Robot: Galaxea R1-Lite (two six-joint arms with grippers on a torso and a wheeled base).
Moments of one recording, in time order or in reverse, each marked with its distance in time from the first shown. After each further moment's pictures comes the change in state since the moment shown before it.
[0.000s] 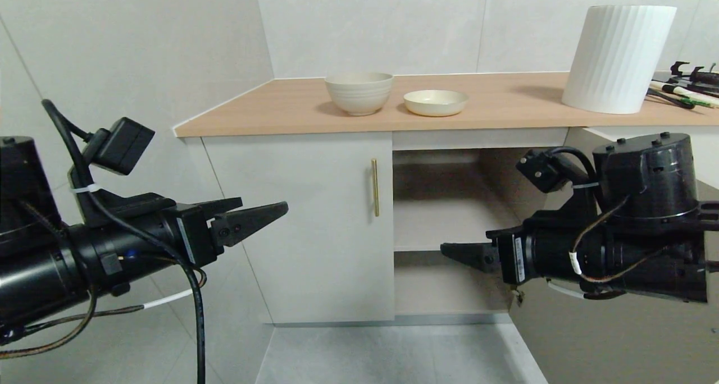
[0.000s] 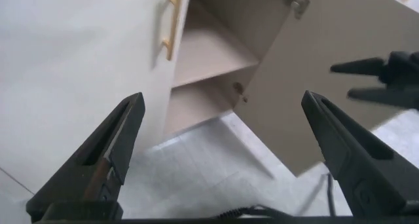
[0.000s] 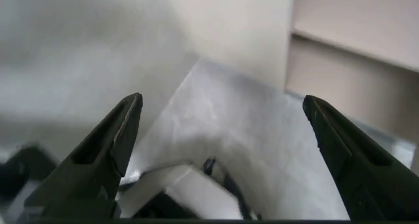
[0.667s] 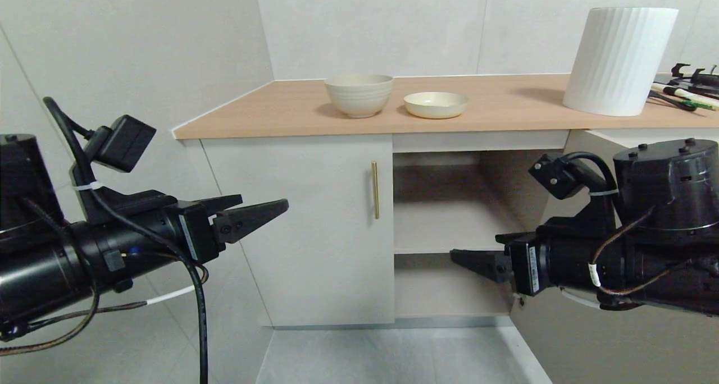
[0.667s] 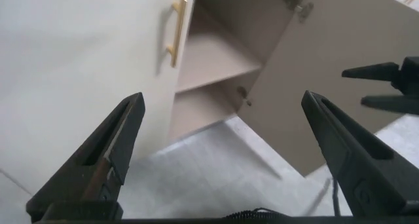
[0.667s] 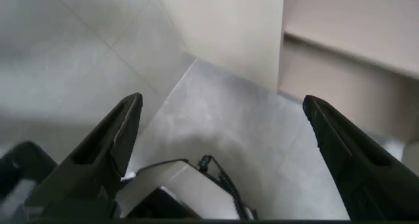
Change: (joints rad) left arm 0.003 0.013 -0.008 -0.007 0.007 0.009; right arm 0.001 -0.045 0.052 -0.012 -0.020 -0.020
